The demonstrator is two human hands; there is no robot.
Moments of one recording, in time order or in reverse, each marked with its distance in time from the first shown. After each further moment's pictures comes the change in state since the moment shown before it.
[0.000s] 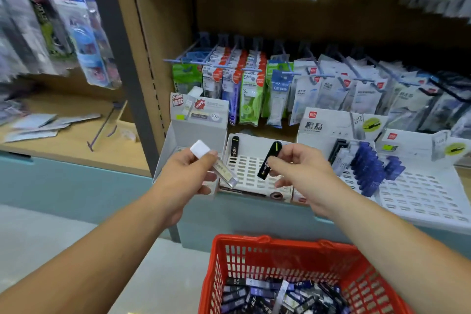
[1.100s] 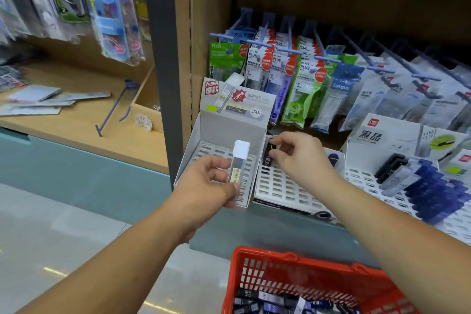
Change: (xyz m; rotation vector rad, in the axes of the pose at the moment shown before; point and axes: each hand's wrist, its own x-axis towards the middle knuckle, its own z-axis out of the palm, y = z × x) left_hand 0.052 -0.049 -0.040 0.018 -0.103 -0.063; right_hand 0.094 0.015 0.078 -0.632 0.004 -0.341
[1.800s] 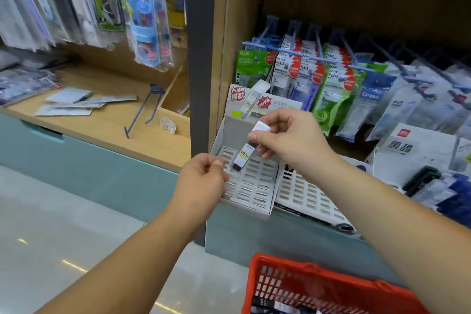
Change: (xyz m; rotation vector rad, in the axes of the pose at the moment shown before) left_hand 0.002 0.000 -0.030 0.017 0.312 0.031; right_hand 0.013 -0.092 0.010 0.581 -0.135 0.048
